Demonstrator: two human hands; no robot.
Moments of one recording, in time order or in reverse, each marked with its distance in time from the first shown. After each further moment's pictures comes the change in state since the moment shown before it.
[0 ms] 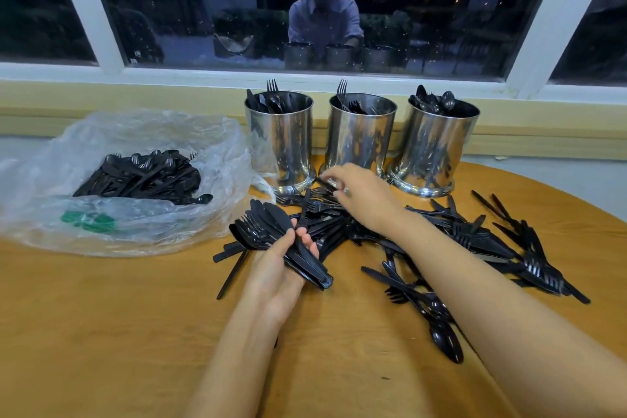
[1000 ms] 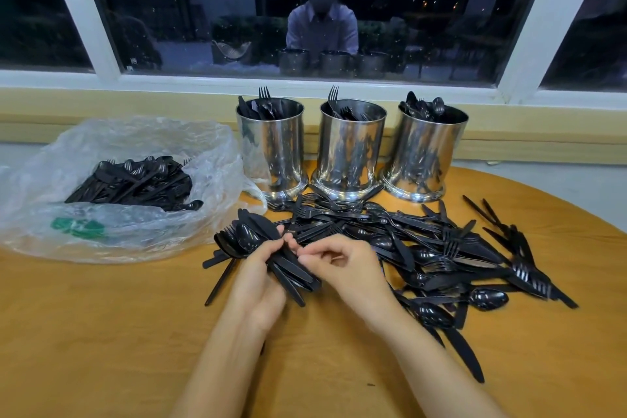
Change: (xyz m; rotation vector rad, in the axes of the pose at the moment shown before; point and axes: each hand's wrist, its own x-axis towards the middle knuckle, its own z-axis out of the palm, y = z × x) left_hand 0.002 0.000 -0.005 -0.028 -0.024 0.002; right_hand -0.097 -0.047 0.021 0.896 0.072 0.286
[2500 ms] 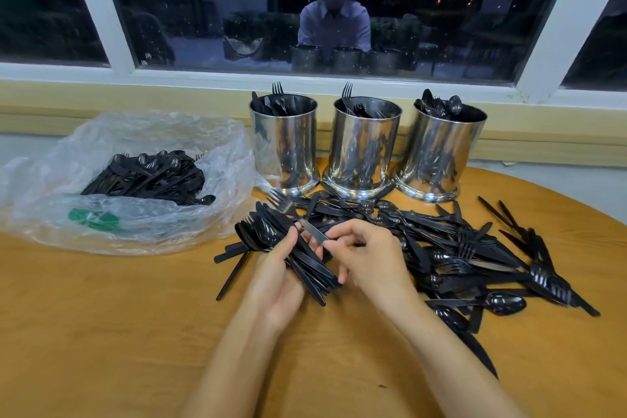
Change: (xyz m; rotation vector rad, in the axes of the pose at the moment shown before) left_hand -0.007 -0.004 0.008 0.140 0.009 0.037; right_hand 0.007 -0.013 -0.007 -0.100 0.069 0.045
